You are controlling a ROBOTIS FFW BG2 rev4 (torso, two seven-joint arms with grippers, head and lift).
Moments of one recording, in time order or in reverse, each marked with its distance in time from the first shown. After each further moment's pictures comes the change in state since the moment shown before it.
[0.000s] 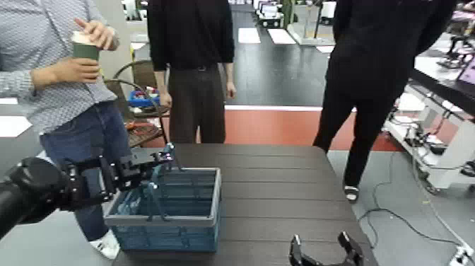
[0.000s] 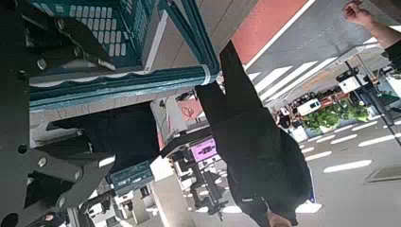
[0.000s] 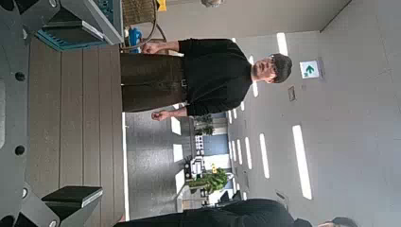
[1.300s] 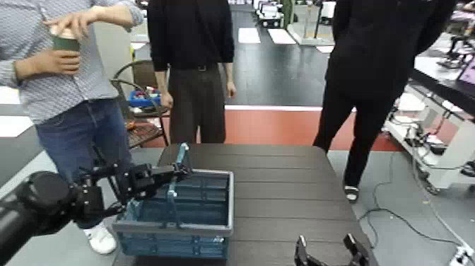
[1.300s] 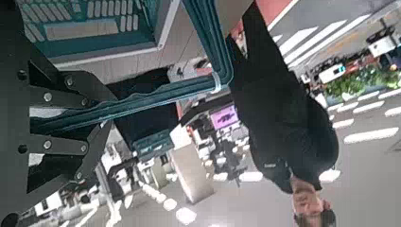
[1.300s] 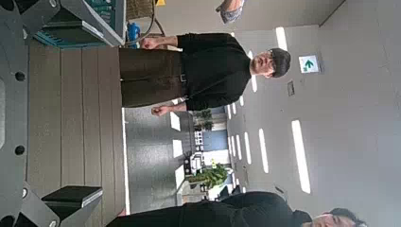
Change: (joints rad) left arm 0.173 -0.006 0.115 -0.264 0.002 0.050 -0.010; right arm 0.010 -0.002 -0.017 0.002 -0.012 -0.014 -0.006
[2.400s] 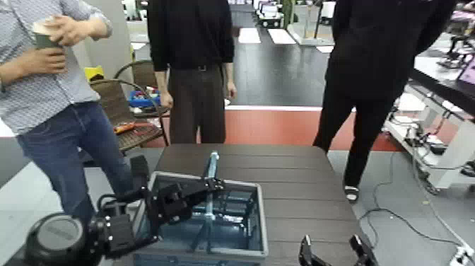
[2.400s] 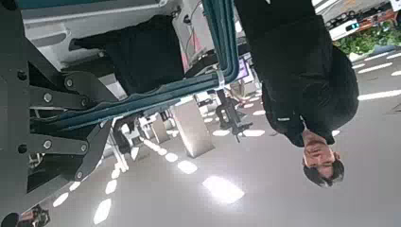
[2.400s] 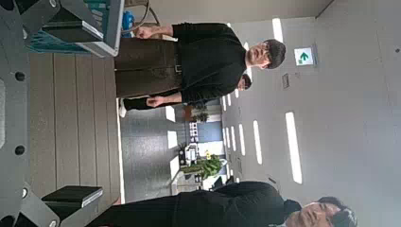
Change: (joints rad) left arm 0.341 -0.094 0.171 -0.451 0.128 -0.016 0.188; right arm 0.010 0.004 -0.004 0.001 0.017 -0.033 -0.040
